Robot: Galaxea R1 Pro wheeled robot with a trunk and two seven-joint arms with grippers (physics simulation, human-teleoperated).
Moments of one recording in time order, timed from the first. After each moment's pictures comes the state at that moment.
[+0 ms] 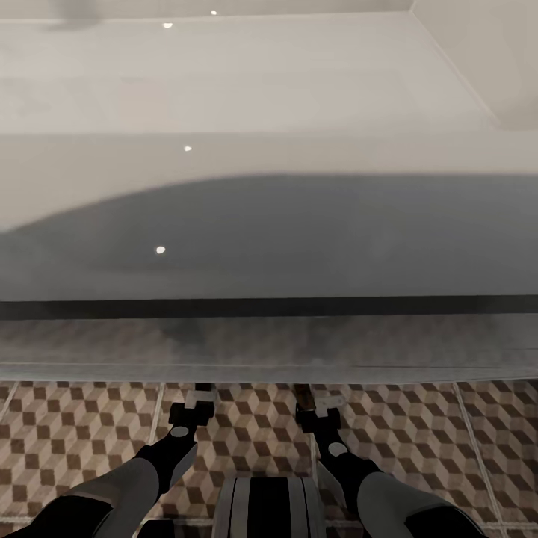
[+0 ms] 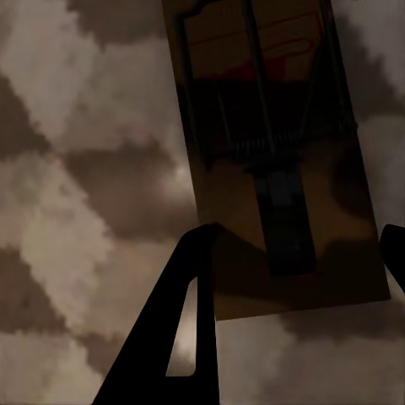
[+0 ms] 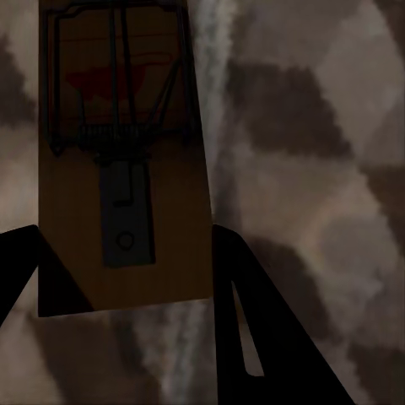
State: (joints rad) left arm -0.77 -0.07 -0.13 -0.12 -0.05 -0.19 0.27; right arm -0.74 0.17 0.14 -0.08 0.05 -0.38 -0.20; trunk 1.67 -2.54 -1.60
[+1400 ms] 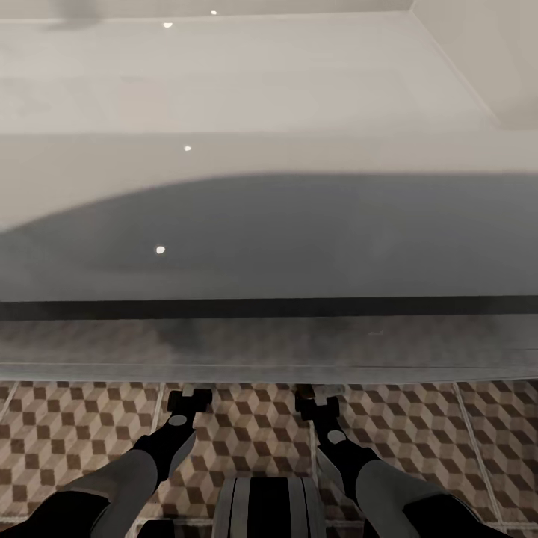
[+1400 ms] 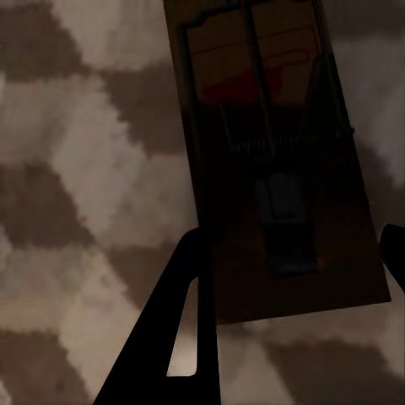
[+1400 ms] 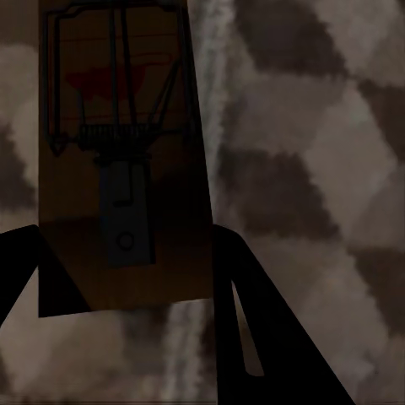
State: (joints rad) left arm -0.79 -0.06 -0.12 -0.18 -0.04 -0.20 0.27; right arm -0.77 0.17 0.13 -0.09 0.05 -0.38 -0.20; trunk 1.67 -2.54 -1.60
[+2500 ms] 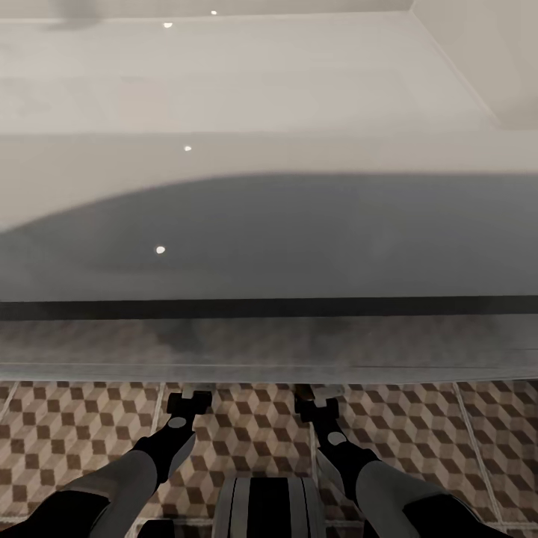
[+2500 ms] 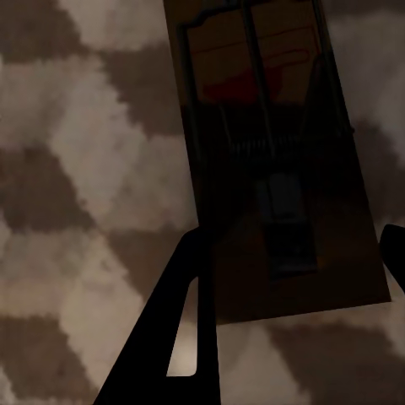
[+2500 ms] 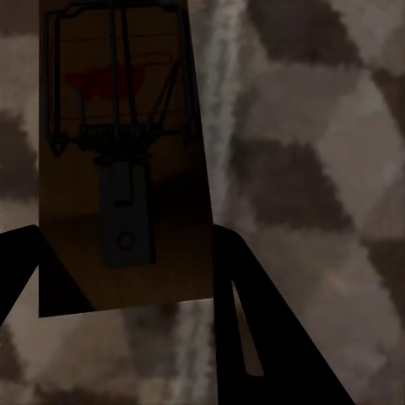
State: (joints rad) left arm -0.79 -0.06 -0.12 -0.16 -0.04 -0.21 0.27; right arm -0.77 0.17 0.13 -0.08 0.05 -0.39 -0.18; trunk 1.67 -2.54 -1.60
